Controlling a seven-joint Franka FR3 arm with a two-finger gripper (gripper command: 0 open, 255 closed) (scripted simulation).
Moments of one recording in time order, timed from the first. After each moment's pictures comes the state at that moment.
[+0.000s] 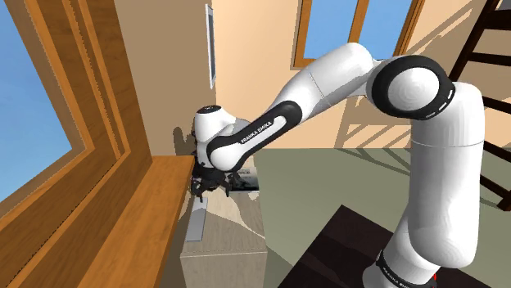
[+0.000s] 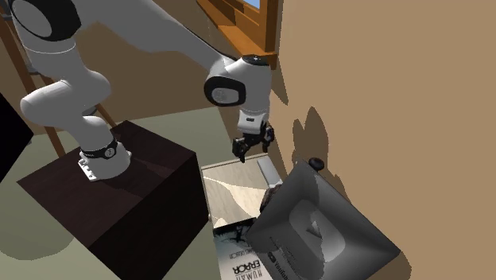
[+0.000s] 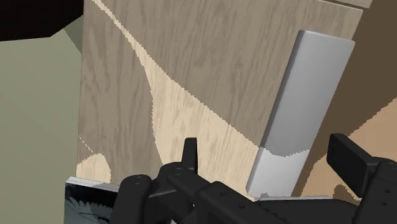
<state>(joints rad) 0.07 0.34 0.35 -1.97 -0.16 2.29 0.97</state>
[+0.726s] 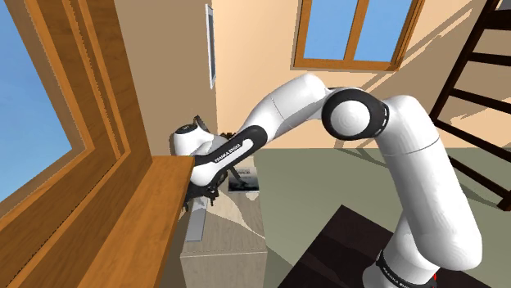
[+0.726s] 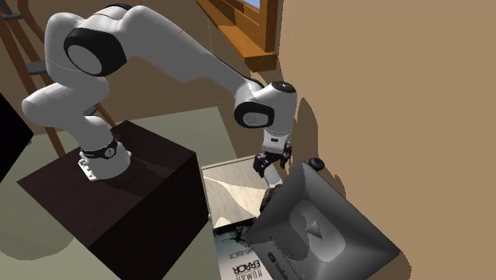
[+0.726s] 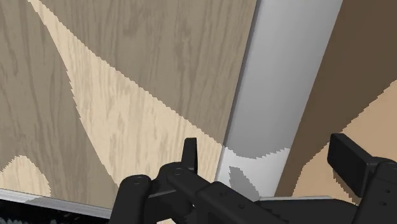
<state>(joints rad) 0.18 0.66 0.27 -1.65 -0.25 2.25 1.07</state>
